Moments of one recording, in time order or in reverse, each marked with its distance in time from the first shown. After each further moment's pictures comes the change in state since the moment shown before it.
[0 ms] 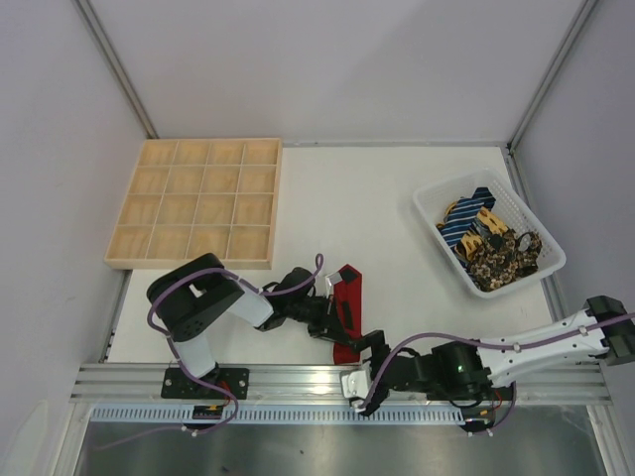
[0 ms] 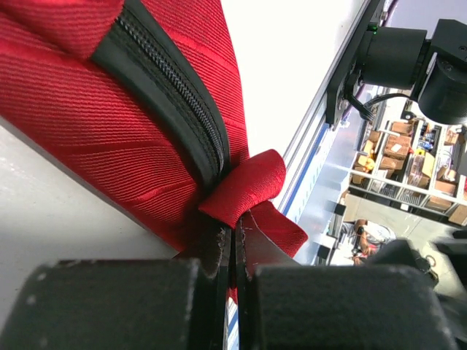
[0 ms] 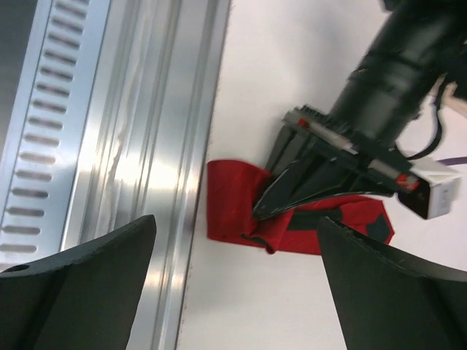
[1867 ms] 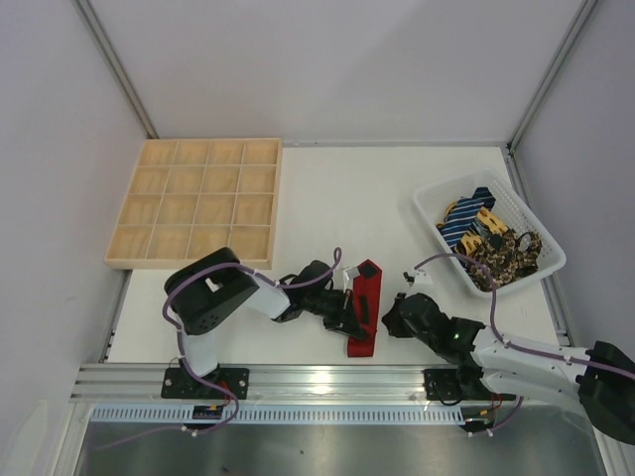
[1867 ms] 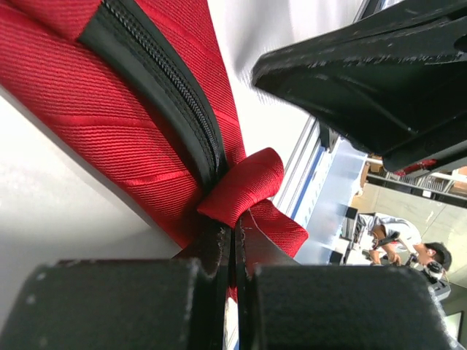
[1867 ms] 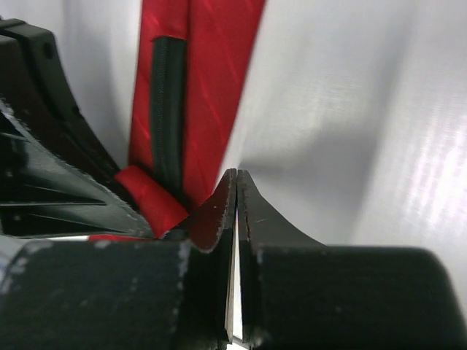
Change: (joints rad) left arm -0.043 0.098 0.175 -0.059 -0.009 0.051; right arm -0.754 0.012 -0.261 0.134 -0.006 1.268
